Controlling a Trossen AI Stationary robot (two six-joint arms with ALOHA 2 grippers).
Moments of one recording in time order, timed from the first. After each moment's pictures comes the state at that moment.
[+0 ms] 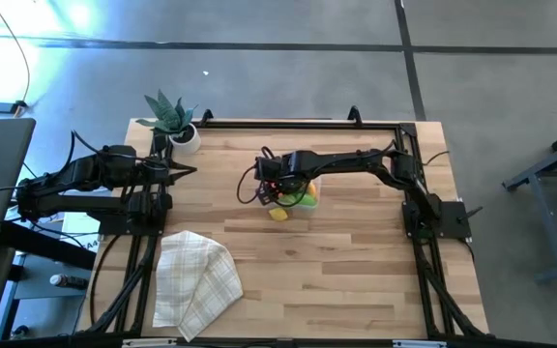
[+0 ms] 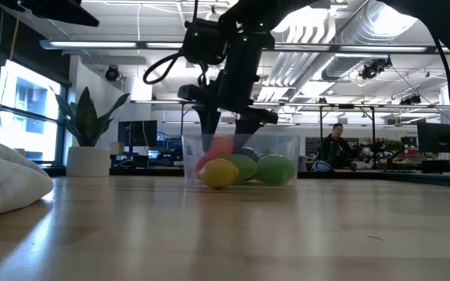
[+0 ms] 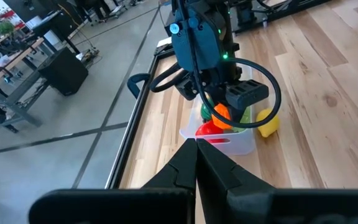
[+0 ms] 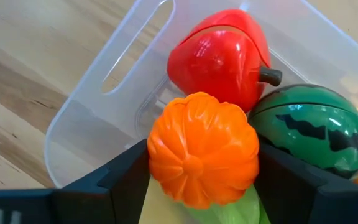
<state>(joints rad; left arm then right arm) 0.24 0.42 0.74 -0.69 -0.17 0.40 -0.13 2.17 1.80 -0.89 0.08 0.86</state>
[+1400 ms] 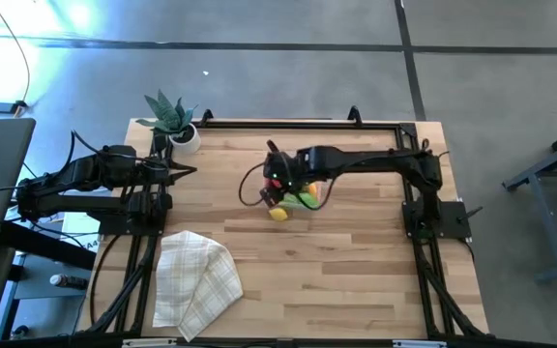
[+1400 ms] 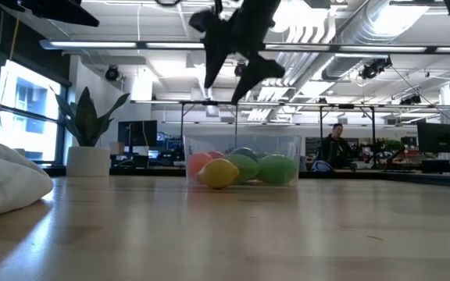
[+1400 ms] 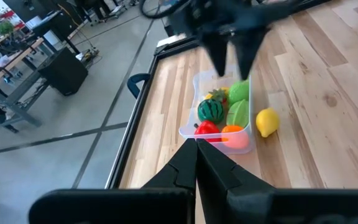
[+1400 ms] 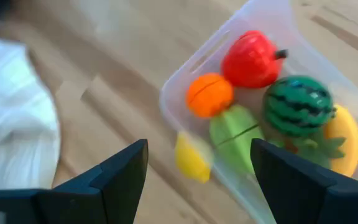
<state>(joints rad) 0.24 0.42 0.74 -0.69 -0.17 0.40 -0.06 1.97 1.80 -0.94 0.09 0.81</state>
